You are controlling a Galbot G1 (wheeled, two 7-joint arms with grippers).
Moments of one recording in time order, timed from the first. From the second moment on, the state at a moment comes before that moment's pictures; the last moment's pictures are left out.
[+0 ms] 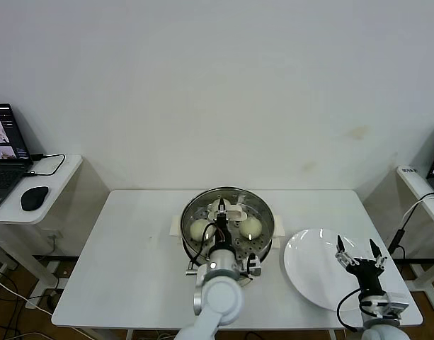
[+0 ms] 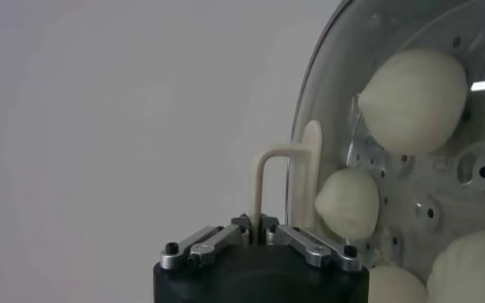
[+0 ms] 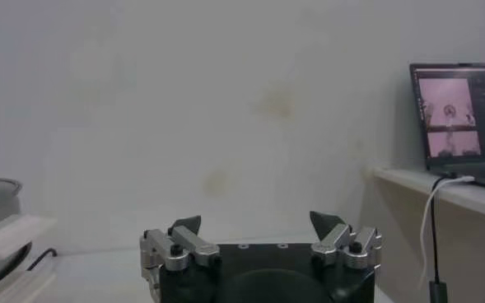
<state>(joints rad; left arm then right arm) 1.04 -1.60 0.08 -1.79 1.67 0.59 0.32 -1.47 1.43 0.87 1.90 0.28 -0.01 -0.11</state>
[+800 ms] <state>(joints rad) 1.13 -1.57 0.11 -1.98 1.65 0.58 0.39 -1.48 1.42 0.87 1.90 0.28 -0.01 -0.11</state>
